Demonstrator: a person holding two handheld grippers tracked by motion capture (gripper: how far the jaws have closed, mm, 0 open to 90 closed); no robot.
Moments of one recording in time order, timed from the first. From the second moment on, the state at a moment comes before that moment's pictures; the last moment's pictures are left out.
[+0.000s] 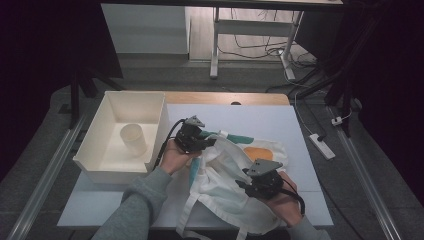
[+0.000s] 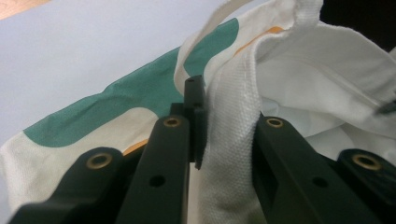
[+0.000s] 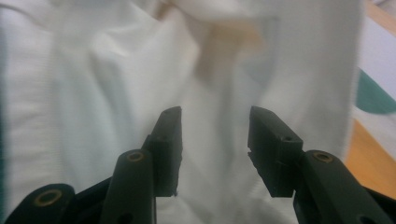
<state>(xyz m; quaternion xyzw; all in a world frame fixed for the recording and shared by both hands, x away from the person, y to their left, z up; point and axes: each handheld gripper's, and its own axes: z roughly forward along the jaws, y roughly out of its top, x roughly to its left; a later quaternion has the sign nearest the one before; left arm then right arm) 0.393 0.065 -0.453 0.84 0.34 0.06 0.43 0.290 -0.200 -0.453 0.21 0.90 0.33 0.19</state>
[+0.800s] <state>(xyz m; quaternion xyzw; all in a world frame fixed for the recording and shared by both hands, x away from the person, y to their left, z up) 0.397 0.054 -0.468 0.85 0.33 0.04 0.40 0.329 -0.200 -0.496 0.24 0.92 0.25 0.18</state>
